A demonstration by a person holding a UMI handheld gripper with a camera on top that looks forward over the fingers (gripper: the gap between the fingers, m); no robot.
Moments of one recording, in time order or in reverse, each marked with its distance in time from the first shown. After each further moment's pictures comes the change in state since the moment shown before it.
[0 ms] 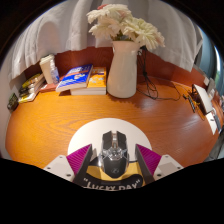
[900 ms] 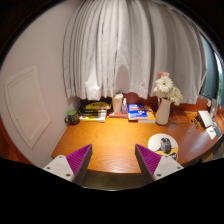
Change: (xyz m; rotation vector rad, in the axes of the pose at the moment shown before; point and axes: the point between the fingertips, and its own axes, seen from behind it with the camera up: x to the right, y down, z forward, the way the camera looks) arm -0.291 -0.014 -0.322 0.297 -0.170 -0.049
